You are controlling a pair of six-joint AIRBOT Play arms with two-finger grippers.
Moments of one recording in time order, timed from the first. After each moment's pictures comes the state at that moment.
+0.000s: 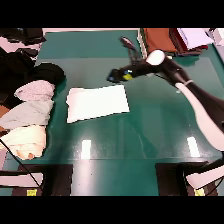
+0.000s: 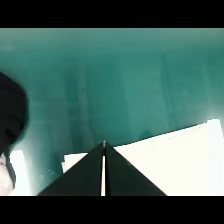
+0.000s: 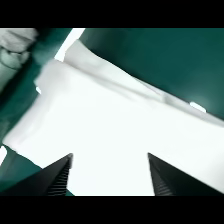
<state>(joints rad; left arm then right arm) -0.03 -1.46 2.00 1.28 -1.27 -1.56 0.36 -1.64 1.54 -0.82 0.98 1.26</state>
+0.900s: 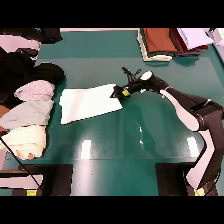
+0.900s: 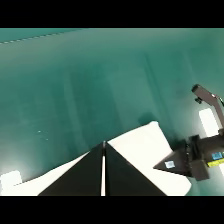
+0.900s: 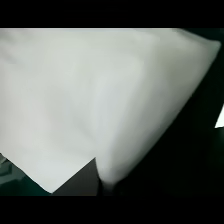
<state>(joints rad) -0.17 -1.46 1.98 1.28 -1.21 -1.54 0.36 -1.97 1.60 -0.57 1.03 1.24</state>
